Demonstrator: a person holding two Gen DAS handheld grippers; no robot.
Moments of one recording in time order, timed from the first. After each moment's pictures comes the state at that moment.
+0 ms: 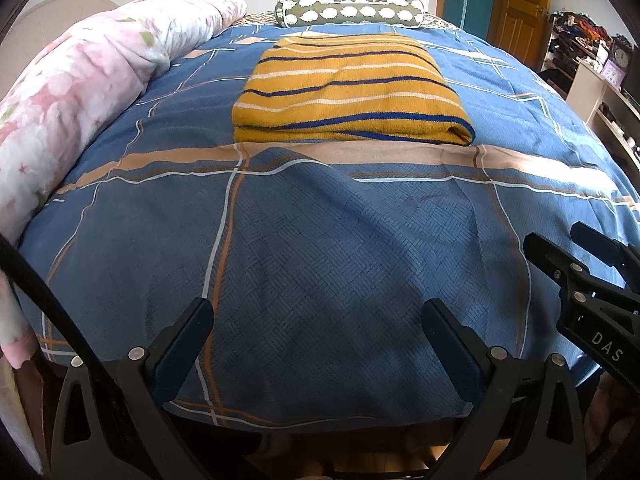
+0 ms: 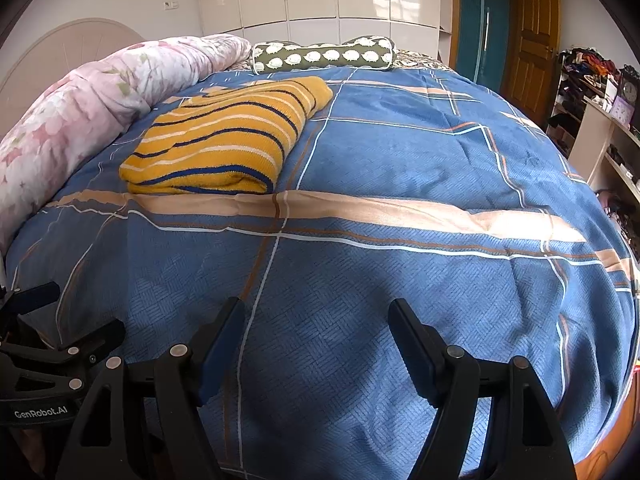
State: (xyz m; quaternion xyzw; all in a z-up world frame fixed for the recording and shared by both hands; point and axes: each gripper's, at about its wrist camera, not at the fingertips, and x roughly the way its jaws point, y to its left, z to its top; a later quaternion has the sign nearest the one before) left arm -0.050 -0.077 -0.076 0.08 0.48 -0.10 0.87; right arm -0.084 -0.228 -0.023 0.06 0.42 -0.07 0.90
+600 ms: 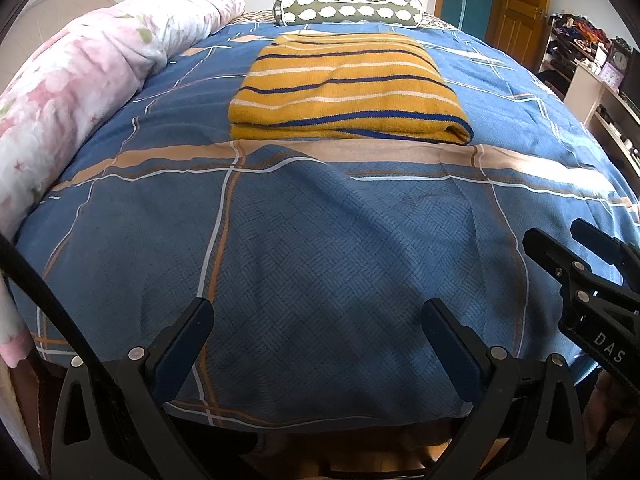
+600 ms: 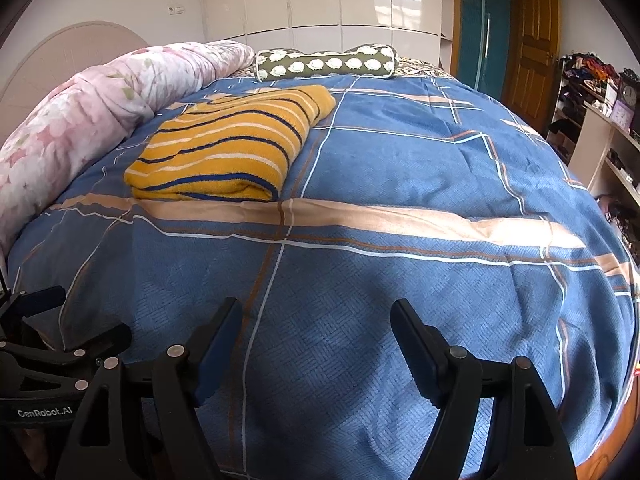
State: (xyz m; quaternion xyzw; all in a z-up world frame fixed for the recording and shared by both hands) left arm -0.049 -0.076 -0.078 0.08 0.48 -0.11 0.87; right arm -0.086 -0.226 -0.021 0.06 0.40 -0.07 0.91
